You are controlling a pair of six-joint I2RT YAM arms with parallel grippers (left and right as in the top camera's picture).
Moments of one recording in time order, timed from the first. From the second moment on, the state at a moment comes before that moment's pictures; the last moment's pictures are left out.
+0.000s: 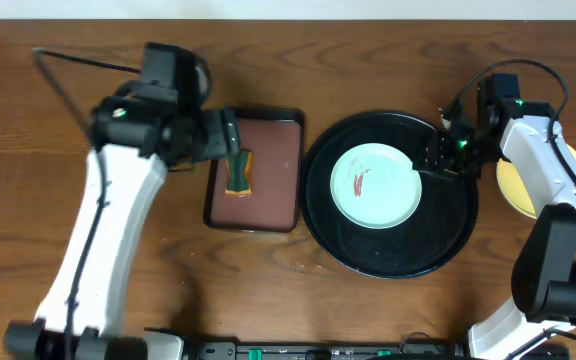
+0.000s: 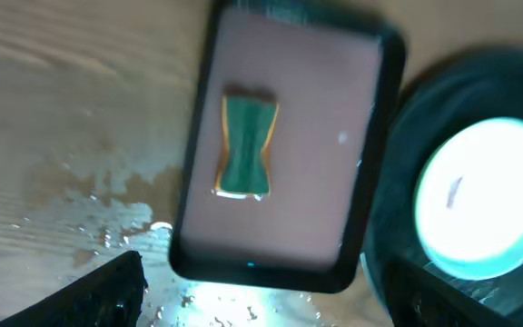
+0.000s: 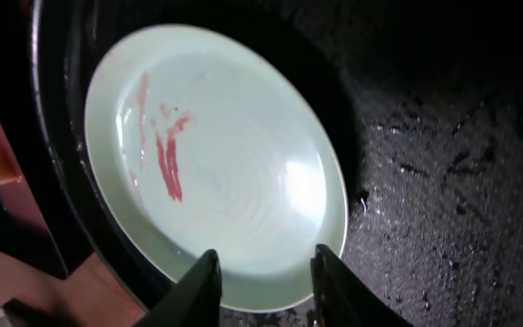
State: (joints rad) left arm -0.19 1.52 1.54 -1.19 0.07 -0.36; right arm -0.06 1.83 1.33 -0.99 -0.46 0.11
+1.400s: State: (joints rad) left arm -0.28 1.81 1.51 -1.13 0.06 -0.36; right arm -0.05 1.79 0.99 -0.62 -0.38 0.19
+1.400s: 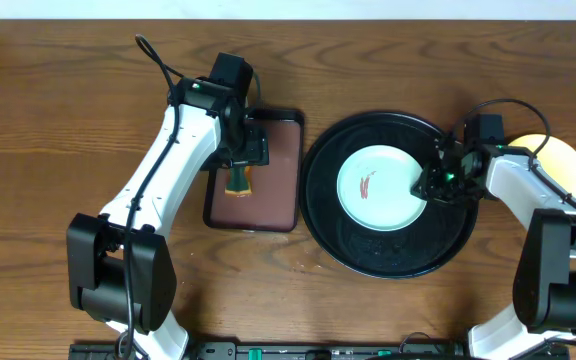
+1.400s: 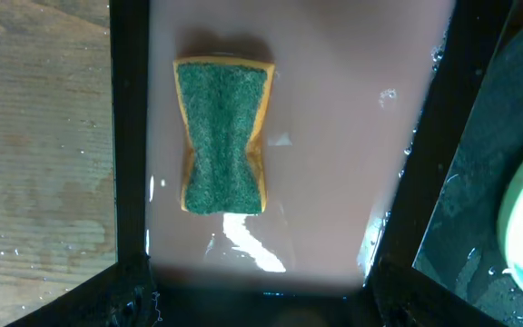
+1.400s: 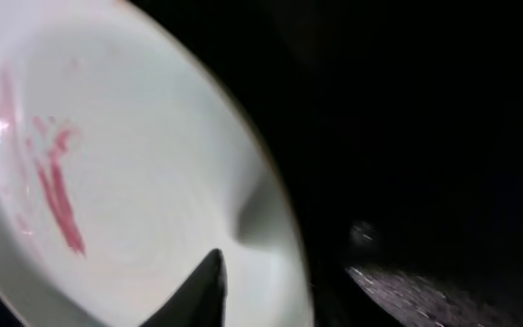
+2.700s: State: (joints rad) left arm -0.31 1.98 1.28 -0.80 -0.02 -0.34; right arm -0.05 1.78 0.99 -0.63 -0.28 0.22
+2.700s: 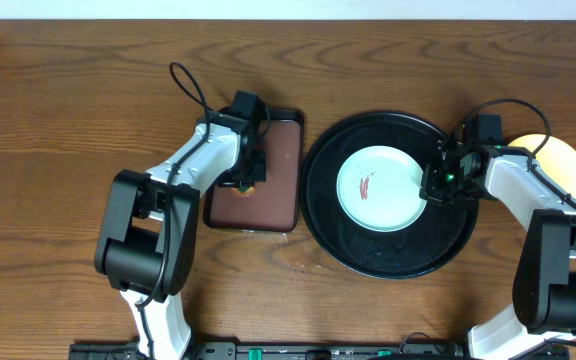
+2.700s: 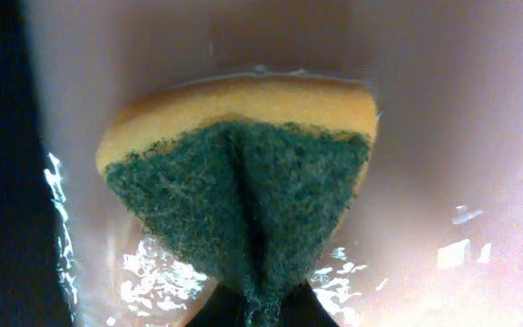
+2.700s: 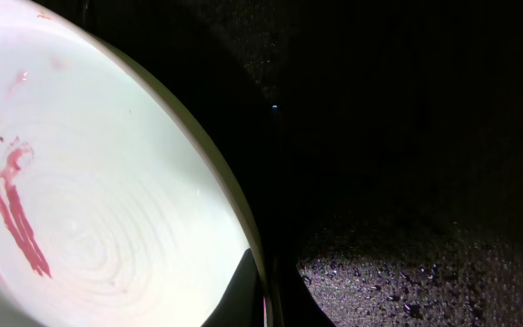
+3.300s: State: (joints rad) left arm -0.34 1.94 1.28 -0.75 0.02 -0.29; right arm -0.05 1.78 0.99 -0.63 -0.29 0.22
